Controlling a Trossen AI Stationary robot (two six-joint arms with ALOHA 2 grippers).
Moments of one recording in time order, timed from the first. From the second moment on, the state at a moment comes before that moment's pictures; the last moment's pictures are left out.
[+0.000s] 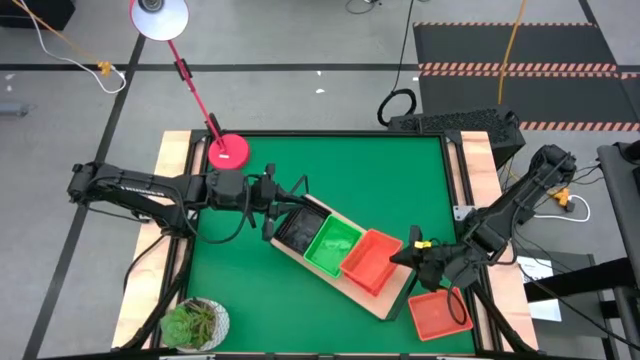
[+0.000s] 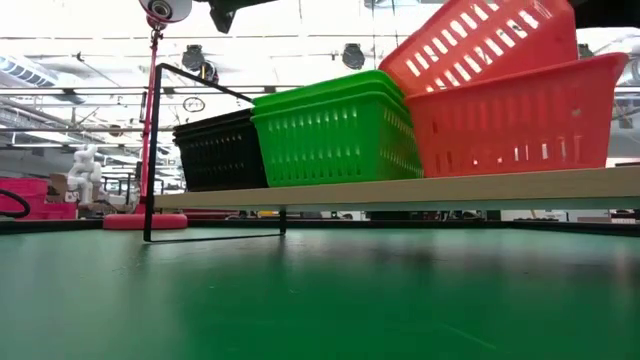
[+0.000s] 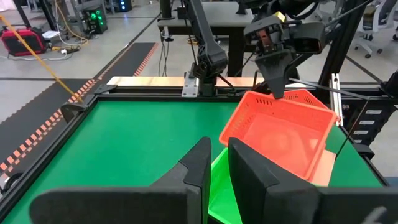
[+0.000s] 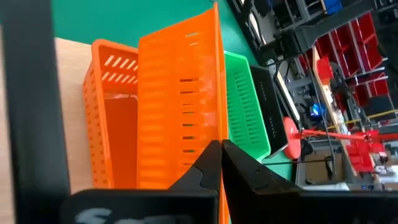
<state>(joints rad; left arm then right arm) -0.07 1.14 0.89 0.02 -0.08 -0.01 0.78 1.00 0.65 -0.33 0.65 -0.51</state>
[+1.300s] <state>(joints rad) -0.07 1.14 0.89 0.00 -0.08 0.00 0.87 0.92 0.83 -0.25 0.79 -0.18</state>
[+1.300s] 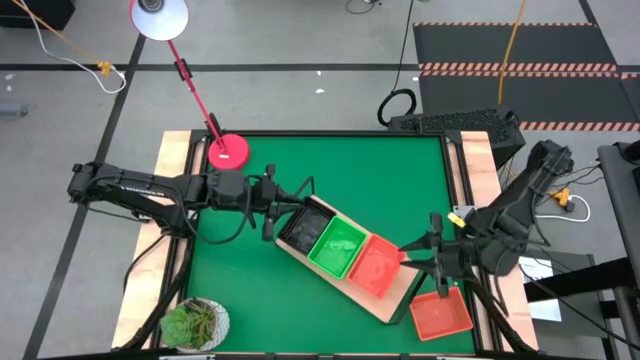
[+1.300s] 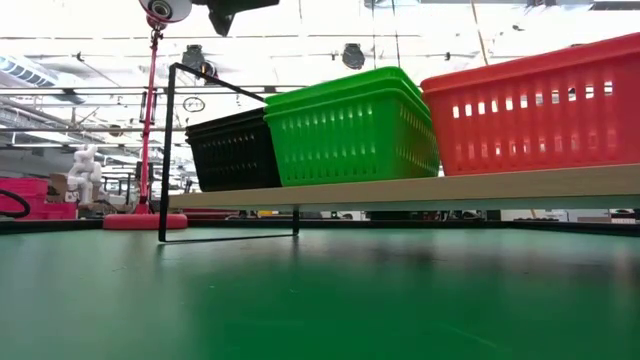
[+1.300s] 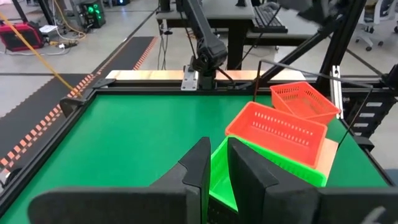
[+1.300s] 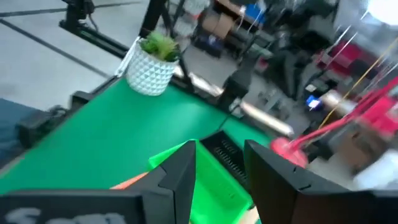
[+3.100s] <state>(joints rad) 0.09 0.99 0.81 -0.47 -0.42 -0.09 1.21 1.68 1.29 -1.00 0.12 1.31</state>
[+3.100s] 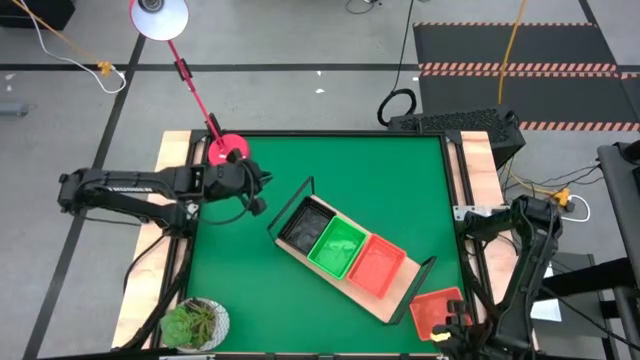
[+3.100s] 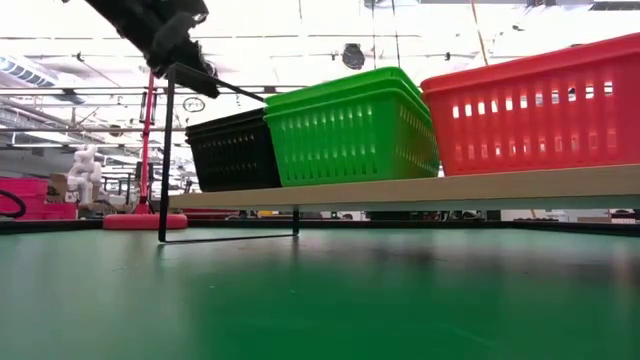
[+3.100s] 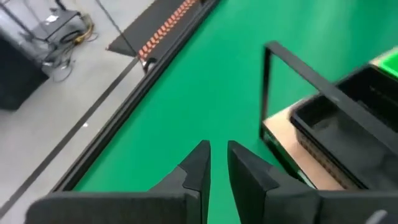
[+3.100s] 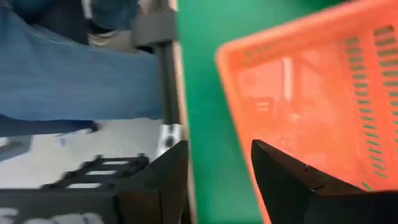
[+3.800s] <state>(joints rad) 0.14 0.98 0.78 -0.44 -0.33 -0.14 1.21 1.64 1.18 -0.96 -0.14 1.28</state>
